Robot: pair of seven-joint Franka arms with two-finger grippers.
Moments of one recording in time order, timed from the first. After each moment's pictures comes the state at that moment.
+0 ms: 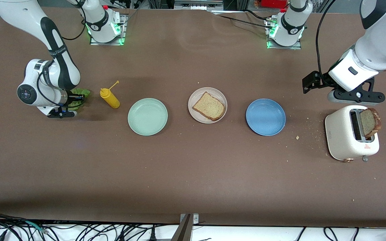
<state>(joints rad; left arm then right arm) -0.01 0.09 -0.19 -1.57 -0.01 1.60 -0.13 0.18 0.36 -0.29 -2.26 0.03 2.25 -0.17</state>
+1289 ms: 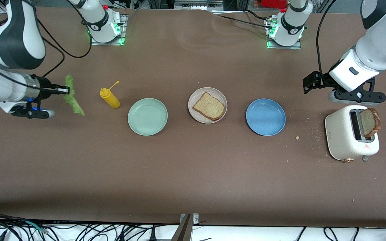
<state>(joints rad) 0.00 0.09 -0.18 -1.57 -0.01 1.60 -0.13 0.18 0.22 -0.10 -1.63 0.15 1.46 0.22</state>
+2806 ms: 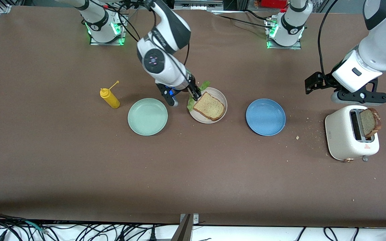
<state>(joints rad) 0.00 0.09 -0.18 -1.57 -0.01 1.60 -0.13 0.74 0.51 0.05 -1.63 0.39 2.19 1.60</state>
